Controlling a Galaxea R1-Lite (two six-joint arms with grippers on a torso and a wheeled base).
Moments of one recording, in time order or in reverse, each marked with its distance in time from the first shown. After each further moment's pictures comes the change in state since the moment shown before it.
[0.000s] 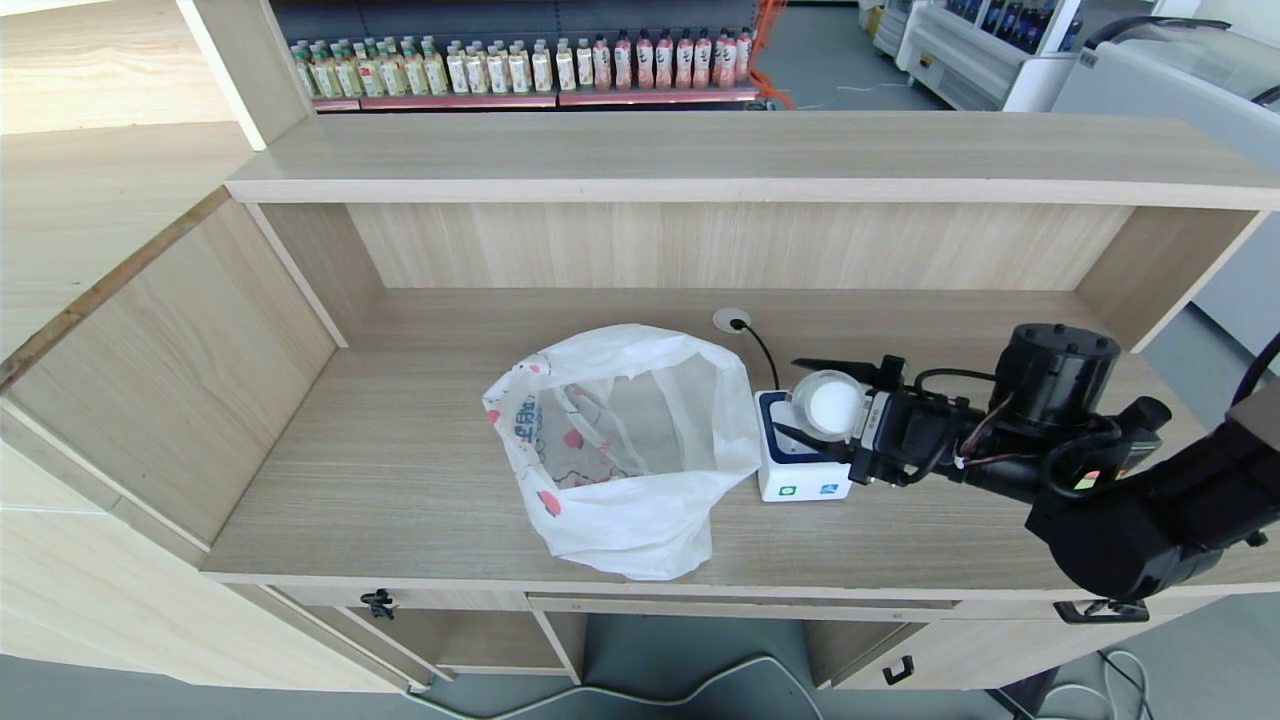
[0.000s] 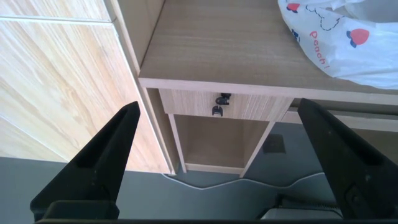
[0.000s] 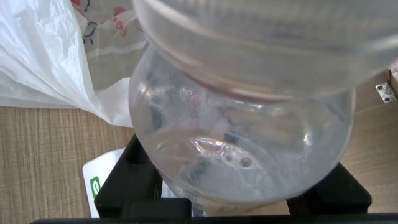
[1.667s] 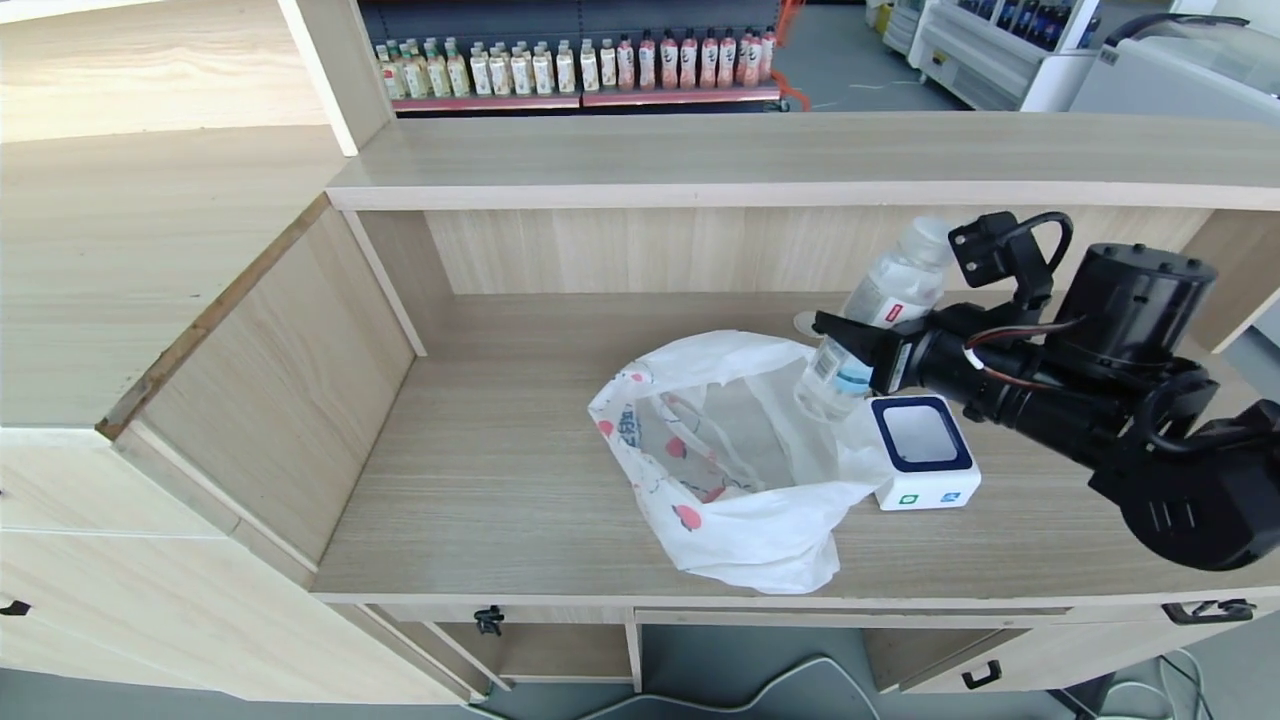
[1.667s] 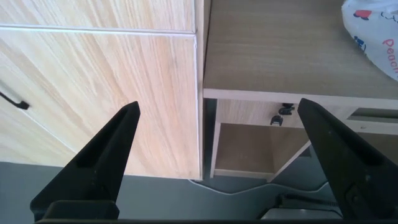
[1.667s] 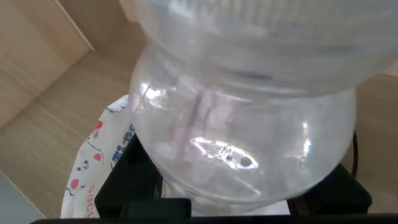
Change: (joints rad) left arm 0.000 0.000 0.000 0.000 0.000 0.001; right arm 0.048 -0.179 -0.087 0.179 -0.434 1.055
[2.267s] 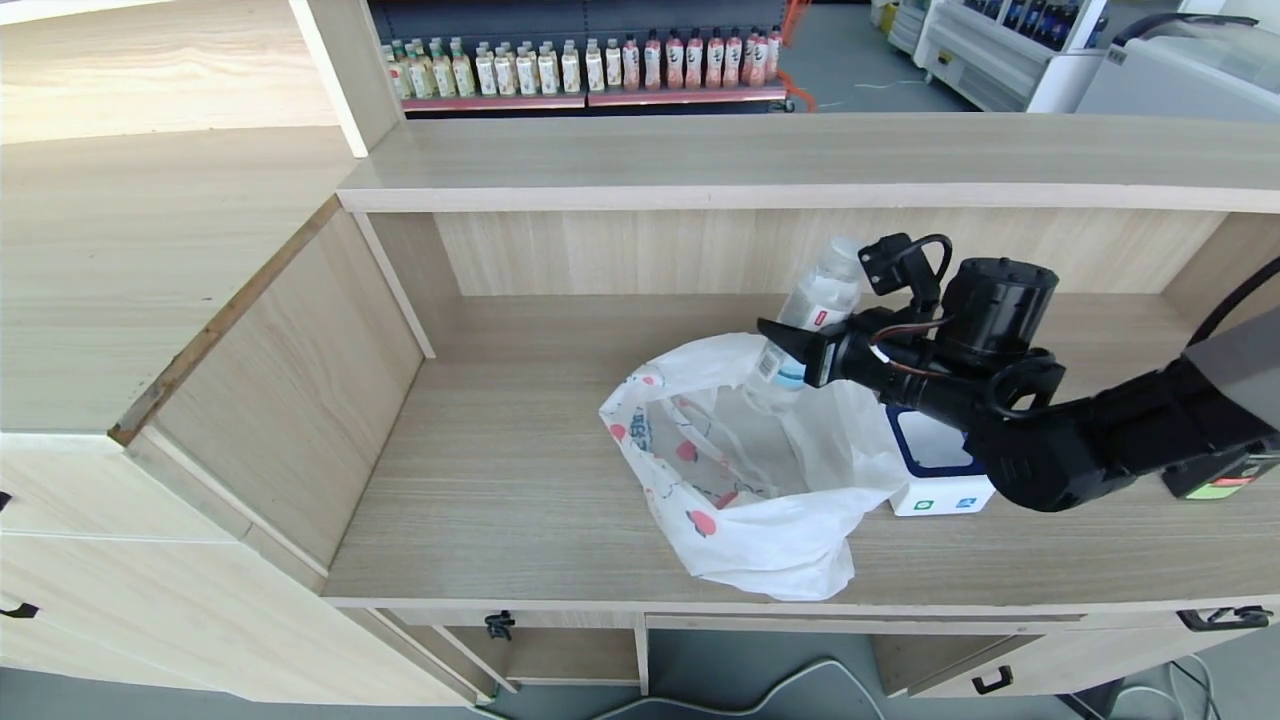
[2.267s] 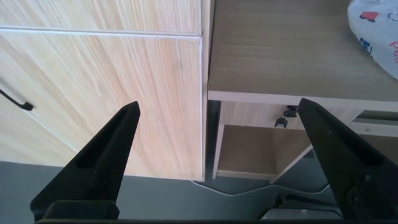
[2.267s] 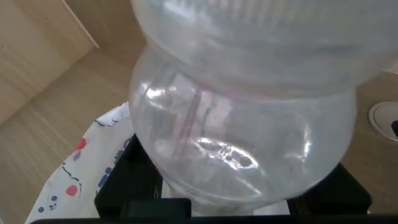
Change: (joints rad) left arm 0.001 0.000 0.000 0.000 0.000 -0.001; right arm -0.003 0.251 -0.238 -0.005 0.100 0.015
